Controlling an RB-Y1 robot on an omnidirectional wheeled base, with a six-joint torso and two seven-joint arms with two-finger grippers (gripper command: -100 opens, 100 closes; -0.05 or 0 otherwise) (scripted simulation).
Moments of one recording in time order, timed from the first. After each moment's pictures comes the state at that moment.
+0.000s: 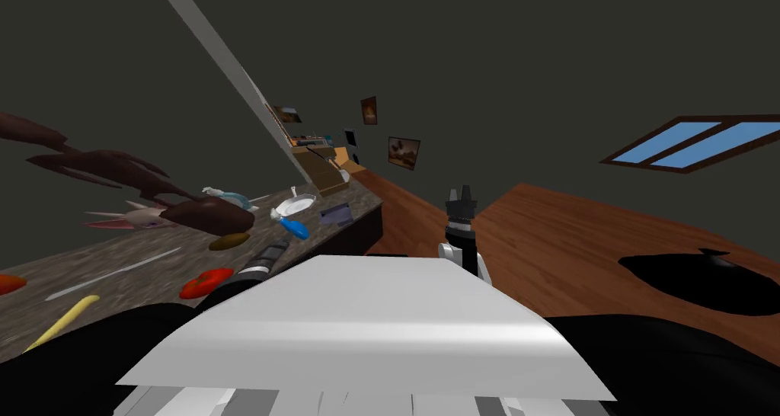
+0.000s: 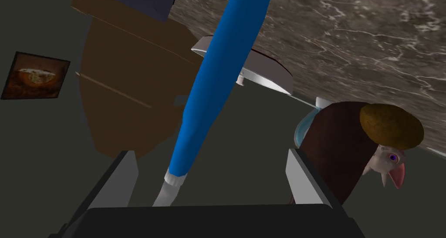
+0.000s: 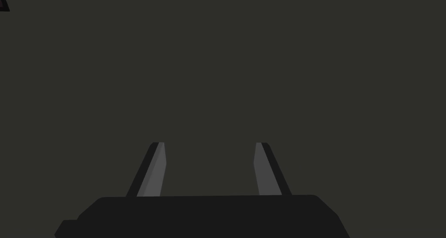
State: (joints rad) left arm 1.06 0.32 0.36 -2.28 -0.12 0.18 -0.34; right arm 0.48 -0.05 -0.07 -2.21 0.01 -0.50 -0.10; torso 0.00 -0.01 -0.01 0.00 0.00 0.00
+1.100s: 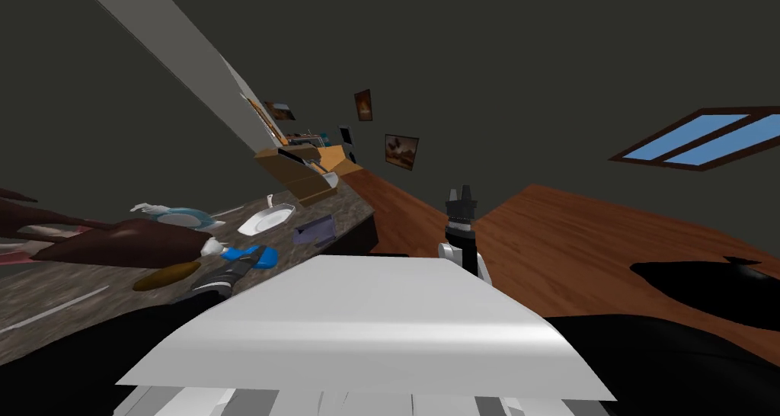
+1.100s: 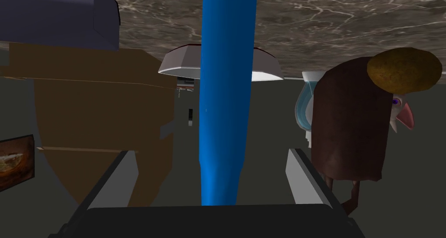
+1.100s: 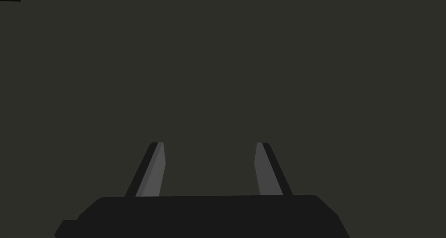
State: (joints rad) left arm 1.11 0.42 0.50 -2.19 -0.15 0.32 -0.43; right arm 0.48 -0.05 -0.07 -2.21 0.01 -0.50 -0.10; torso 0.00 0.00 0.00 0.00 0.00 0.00
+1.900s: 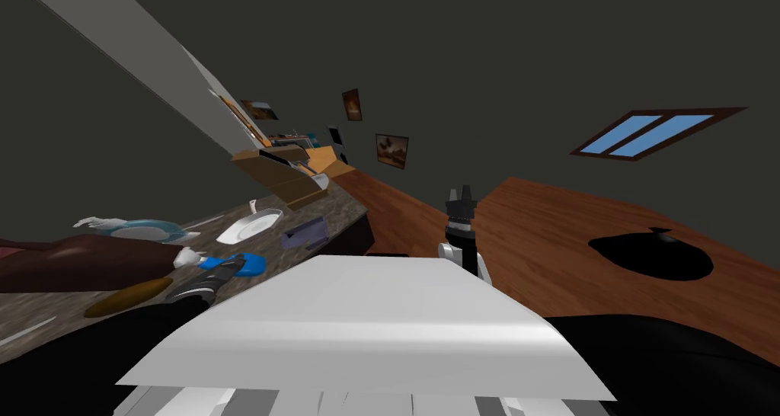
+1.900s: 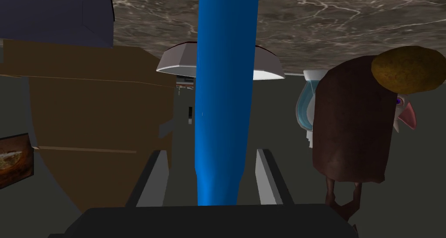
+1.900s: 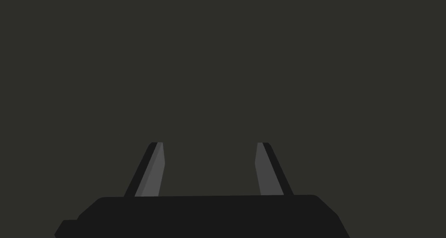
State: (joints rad) left arm 1.08 0.45 0.55 -2.07 -0.12 0.30 -0.39; right arm 0.48 -0.05 -0.07 -2.21 0.01 -0.50 -0.10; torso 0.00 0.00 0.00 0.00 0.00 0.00
